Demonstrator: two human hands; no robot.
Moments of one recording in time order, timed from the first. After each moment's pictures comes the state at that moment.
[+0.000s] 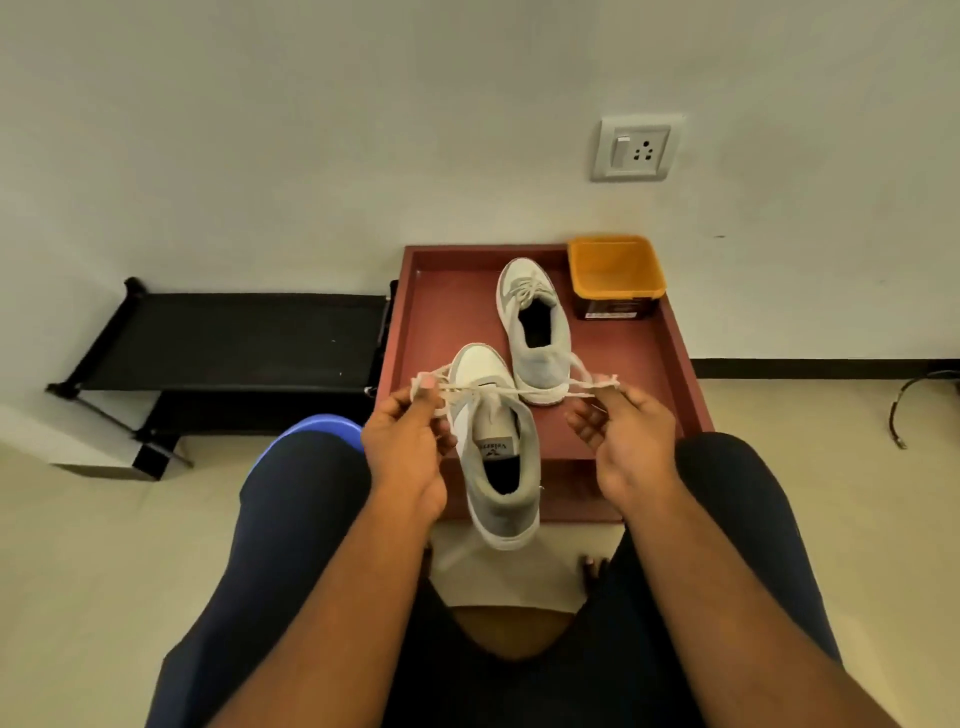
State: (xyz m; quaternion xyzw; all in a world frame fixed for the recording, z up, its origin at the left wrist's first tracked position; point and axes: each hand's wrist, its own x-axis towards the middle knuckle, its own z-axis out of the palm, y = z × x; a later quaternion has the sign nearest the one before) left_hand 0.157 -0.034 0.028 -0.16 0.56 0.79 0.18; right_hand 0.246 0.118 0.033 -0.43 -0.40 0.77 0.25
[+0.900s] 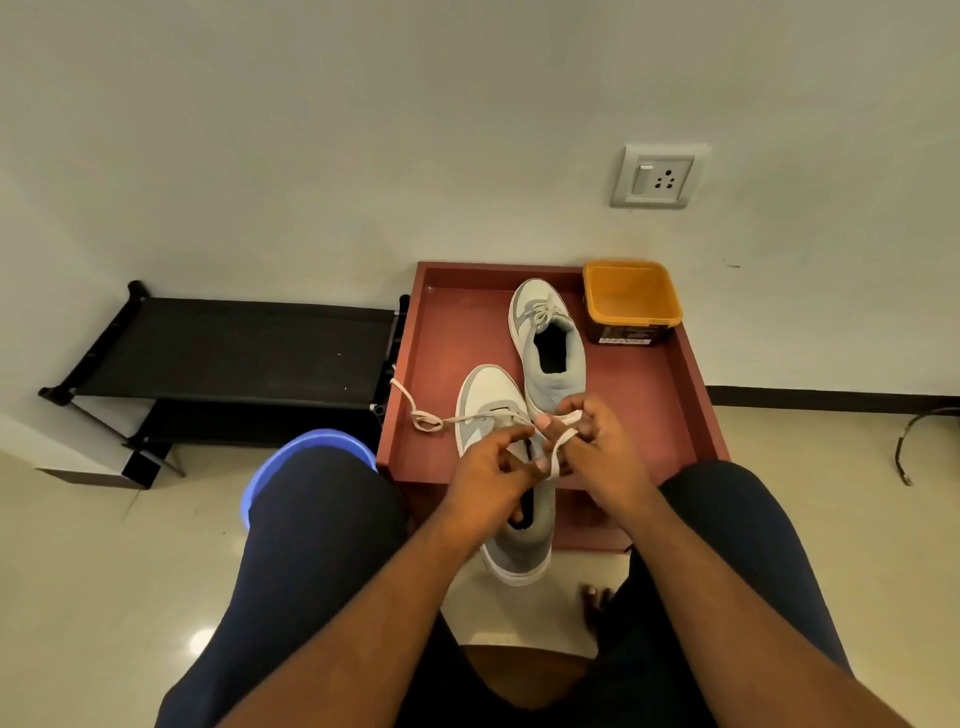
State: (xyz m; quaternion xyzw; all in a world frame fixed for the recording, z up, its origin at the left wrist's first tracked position) left_hand 0.161 -0.015 0.001 0.15 0.73 0.57 0.35; right_hand 0.221 0.122 0.000 -0.28 -0.73 0.62 0.09
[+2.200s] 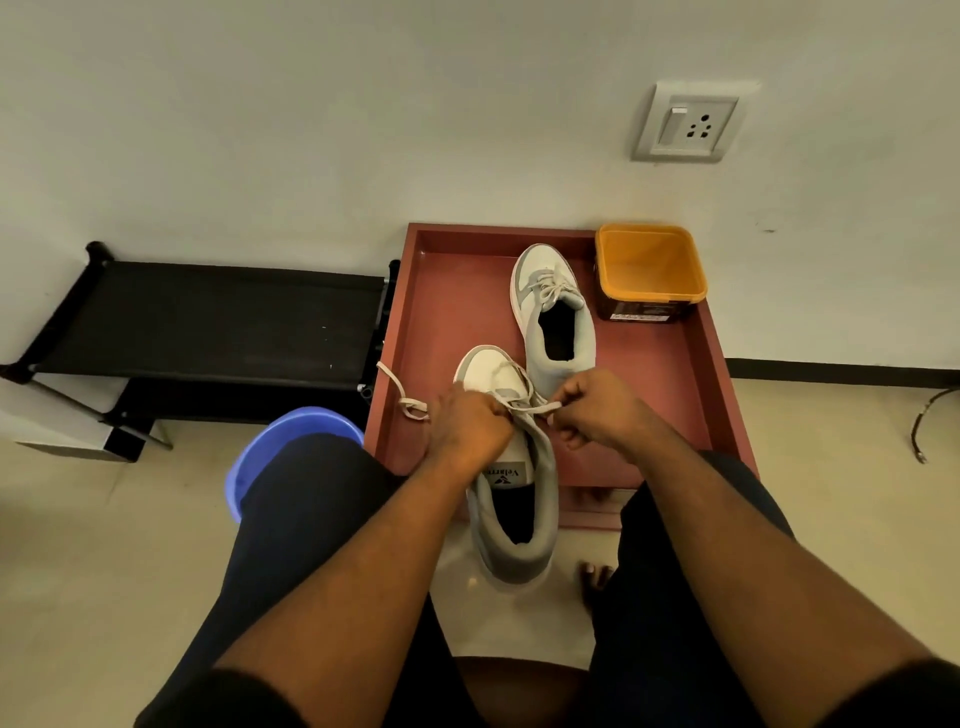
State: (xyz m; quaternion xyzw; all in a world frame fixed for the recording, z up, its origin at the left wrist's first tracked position) left_hand 0.082 0.028 -0.048 0.17 0.92 0.25 0.26; right_hand 0.155 0.178 -0.026 -0.30 -0.79 0.53 -0.11
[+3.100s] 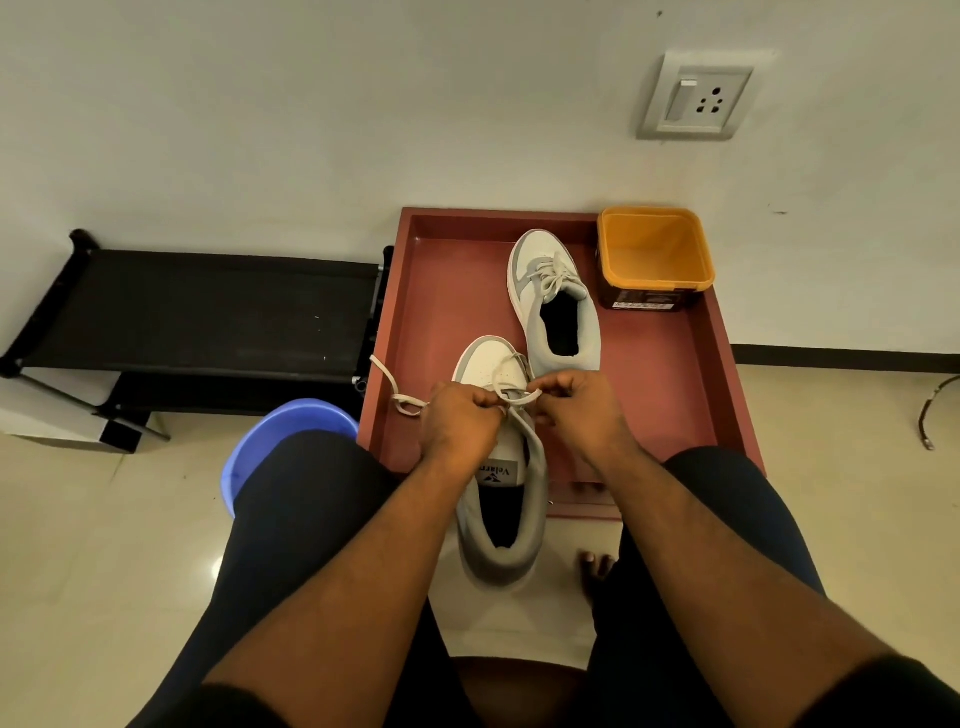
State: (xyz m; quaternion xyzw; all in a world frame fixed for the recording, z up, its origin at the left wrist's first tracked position) left_hand 0.076 0.032 -0.073 0.07 0.88 0.42 0.22; right_hand 0.148 0.157 -0.058 -0.34 -0.71 0.62 0.06
